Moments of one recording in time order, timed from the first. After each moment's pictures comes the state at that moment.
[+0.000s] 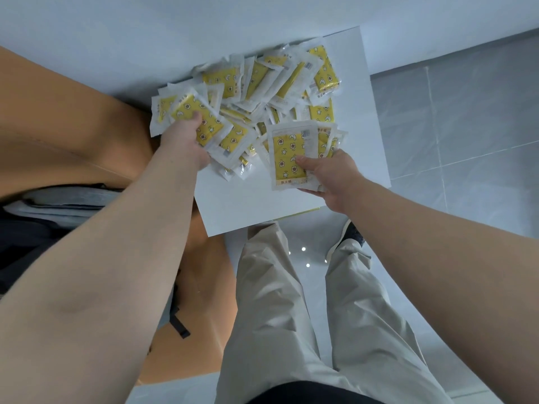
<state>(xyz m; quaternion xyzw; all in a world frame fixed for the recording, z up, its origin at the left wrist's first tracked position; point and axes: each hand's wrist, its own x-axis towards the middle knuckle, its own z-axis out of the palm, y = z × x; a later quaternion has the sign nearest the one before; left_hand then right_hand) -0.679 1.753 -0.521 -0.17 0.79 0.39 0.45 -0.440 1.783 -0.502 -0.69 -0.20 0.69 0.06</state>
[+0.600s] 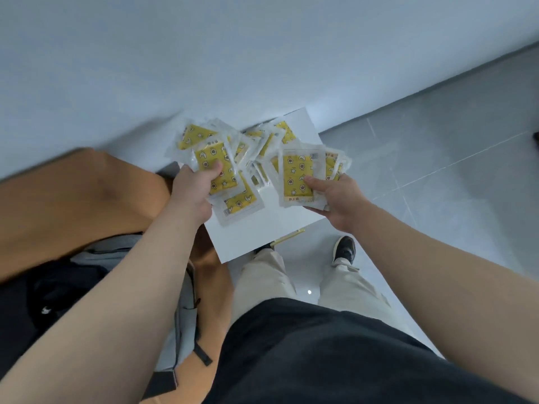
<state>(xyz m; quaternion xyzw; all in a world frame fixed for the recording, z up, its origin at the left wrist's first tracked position) -0.662 1.726 -0.346 -0.01 0.71 0.44 0.56 -0.403 1.772 -0.337 -0.66 -0.17 0.71 0.19</state>
